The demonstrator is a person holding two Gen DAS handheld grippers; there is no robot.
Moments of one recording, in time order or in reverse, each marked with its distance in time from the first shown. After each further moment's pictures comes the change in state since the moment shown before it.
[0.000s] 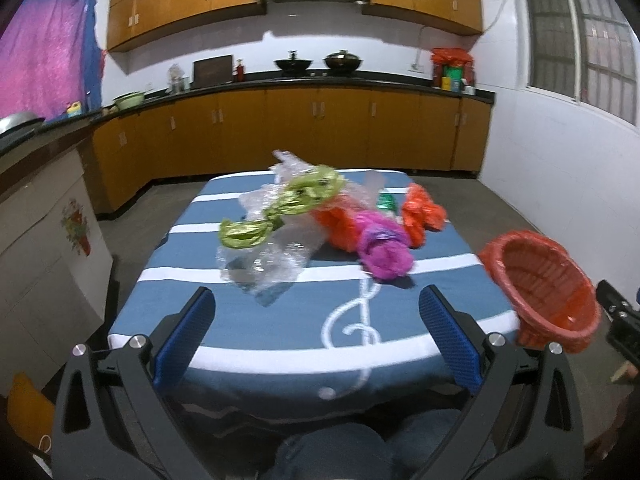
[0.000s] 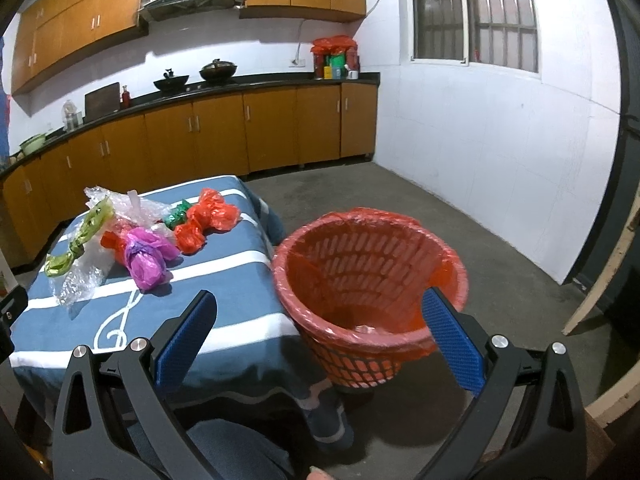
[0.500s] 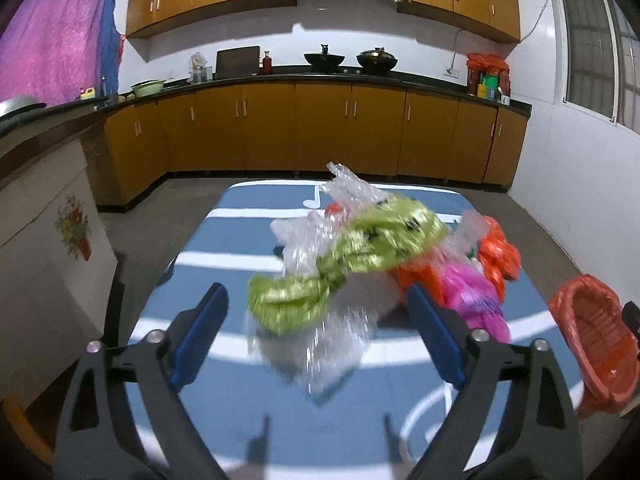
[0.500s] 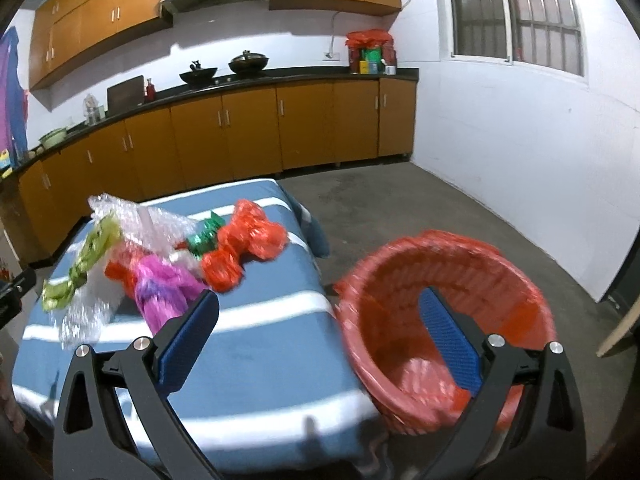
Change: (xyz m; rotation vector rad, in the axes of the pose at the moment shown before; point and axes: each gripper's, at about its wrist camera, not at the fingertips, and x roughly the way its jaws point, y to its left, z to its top) left arm 0.119 0.056 0.056 -0.052 0.009 0.046; right arm 0.095 0.059 0.039 -0.024 0.012 0.114
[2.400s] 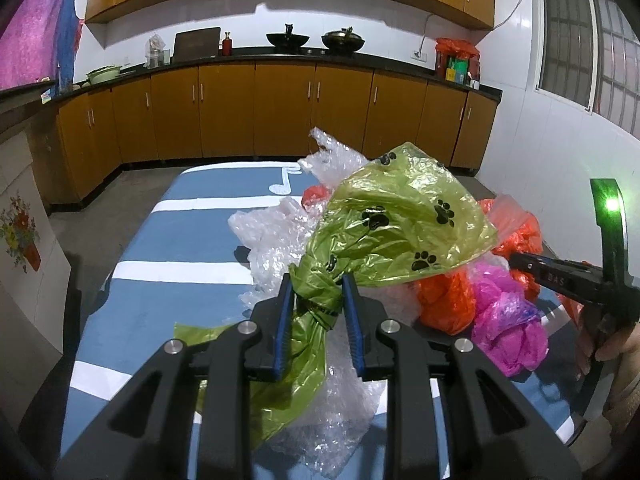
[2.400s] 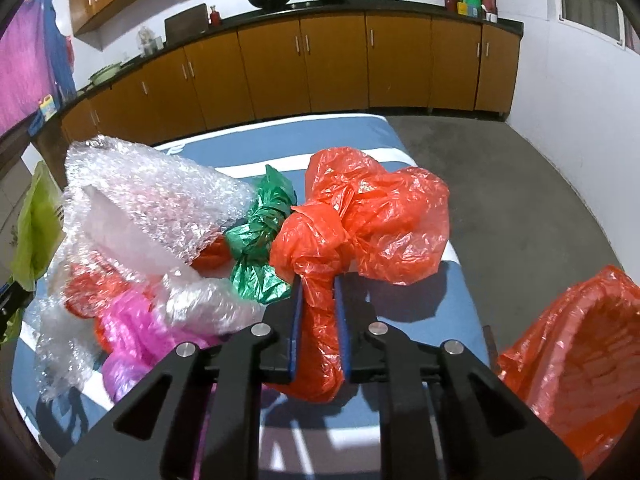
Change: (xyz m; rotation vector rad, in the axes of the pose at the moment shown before) left arm 0.079 0.018 0.002 0.029 0.048 -0.164; right arm 0.166 0.077 0.022 -0.139 0.252 0.261
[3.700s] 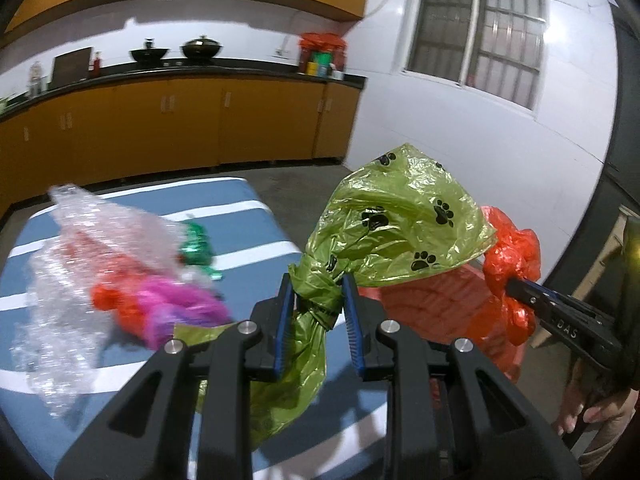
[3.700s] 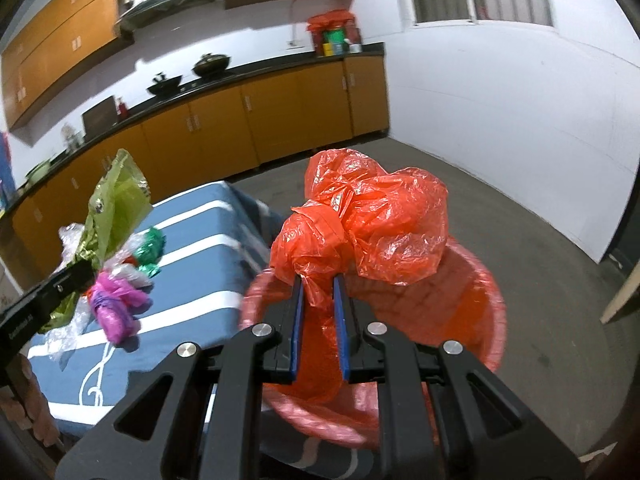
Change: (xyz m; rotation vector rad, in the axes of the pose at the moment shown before) left arm -0.049 -0.231 0.000 0.177 0.013 -0.435; right arm -0.210 -0.144 -0.102 0.285 -0.215 -0.262
